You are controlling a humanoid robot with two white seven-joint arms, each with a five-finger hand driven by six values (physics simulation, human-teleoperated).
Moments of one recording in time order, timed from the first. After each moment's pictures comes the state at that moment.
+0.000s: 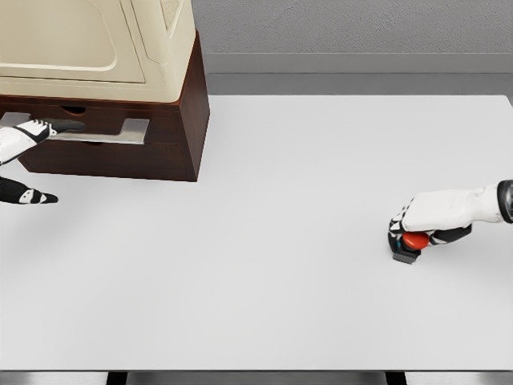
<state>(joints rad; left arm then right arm) -0.41 1.26 -0.71 -1.55 0.16 -0.61 -0.04 -1.30 -1.10 1.77 -1.50 0.14 -0.61 0.34</state>
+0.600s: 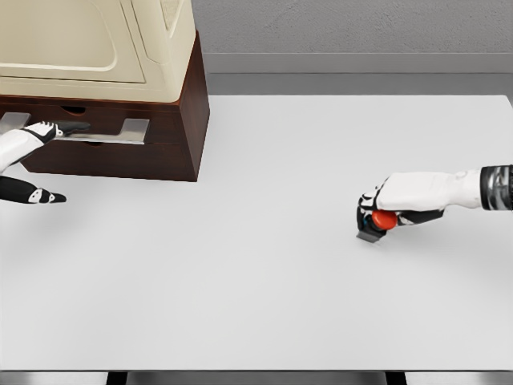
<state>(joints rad) -0.41 1.21 -0.71 -1.51 0.16 -0.61 -0.04 -1.31 -1.05 1.76 -1.51 0.04 -0.61 0.20</state>
